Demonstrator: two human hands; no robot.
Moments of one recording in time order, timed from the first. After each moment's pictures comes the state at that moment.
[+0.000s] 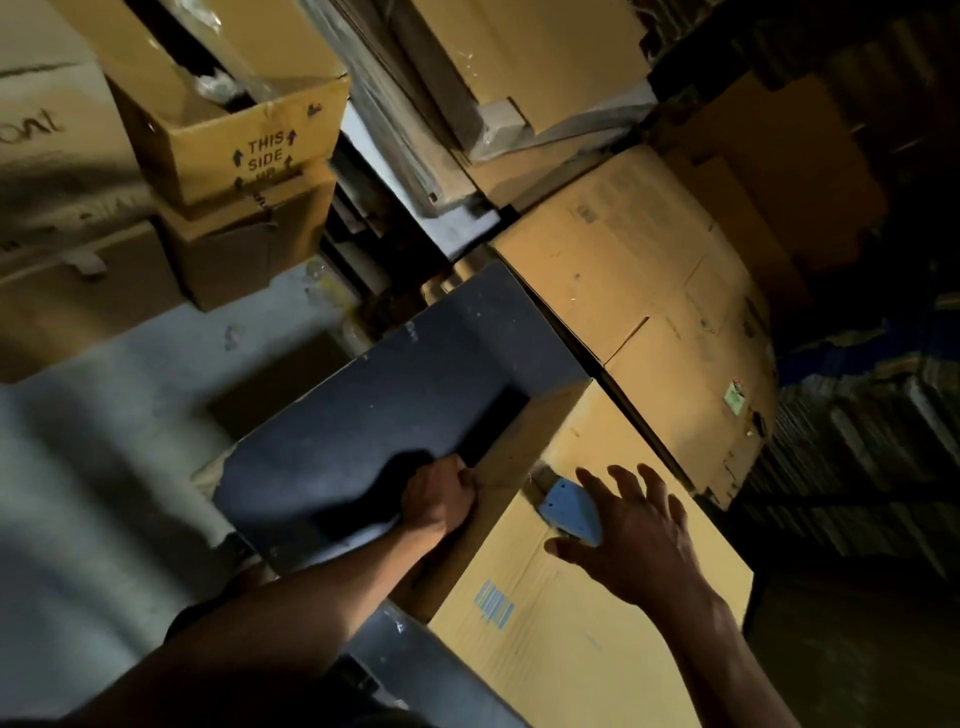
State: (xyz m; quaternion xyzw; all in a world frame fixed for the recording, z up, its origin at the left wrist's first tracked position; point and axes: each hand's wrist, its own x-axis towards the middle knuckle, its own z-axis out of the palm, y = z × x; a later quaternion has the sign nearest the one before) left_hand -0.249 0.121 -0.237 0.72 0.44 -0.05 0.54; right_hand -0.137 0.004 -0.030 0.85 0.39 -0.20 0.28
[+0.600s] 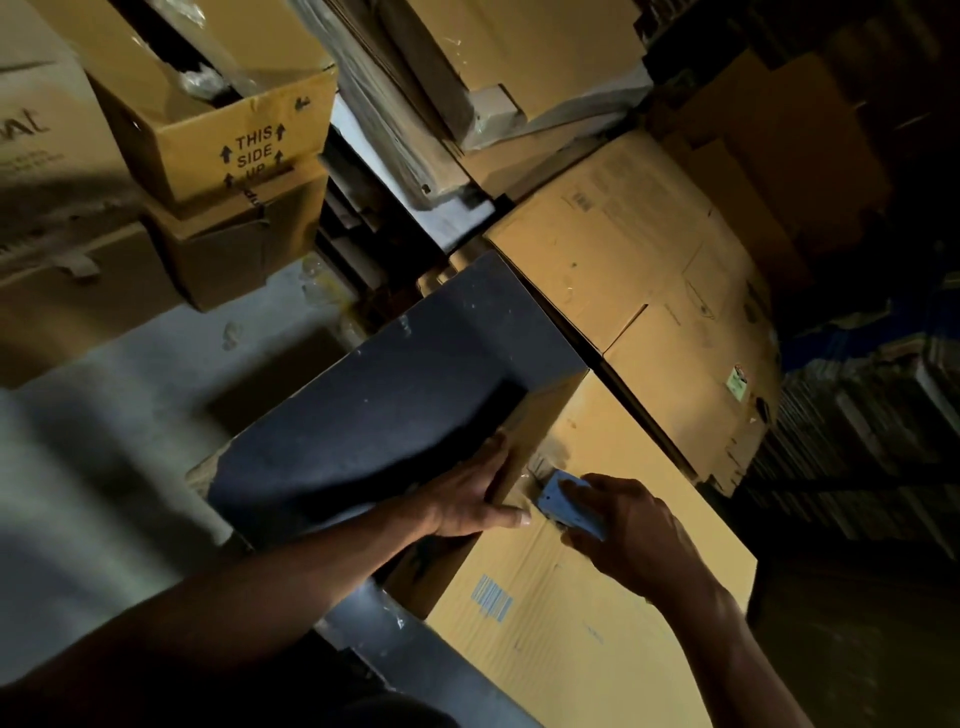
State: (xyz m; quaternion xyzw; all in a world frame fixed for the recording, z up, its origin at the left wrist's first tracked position) left_hand -0.247 0.133 -0.214 0.76 0.13 -0.12 0.63; right_hand -0.117 -0.015 -0.038 0.83 0.48 -0.24 0.16
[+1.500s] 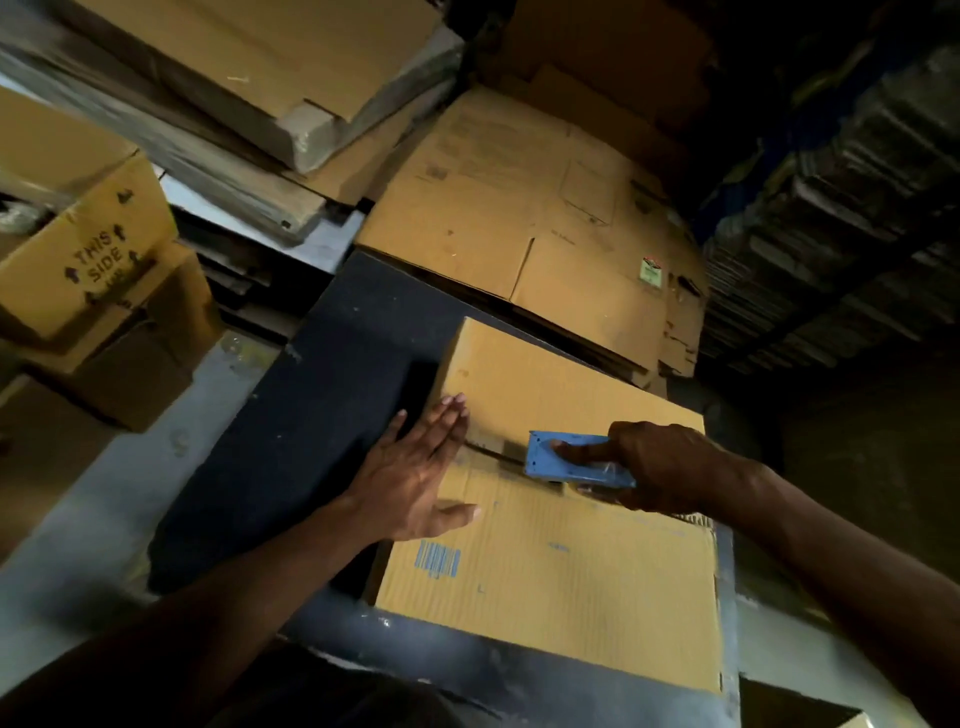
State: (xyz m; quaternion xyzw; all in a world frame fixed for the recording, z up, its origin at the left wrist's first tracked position) left_hand -0.245 0.106 -0.174 0.98 -0.02 -0.05 0.17; right_hand -0.064 -0.138 -0.006 0.81 0.48 -0.26 0.21
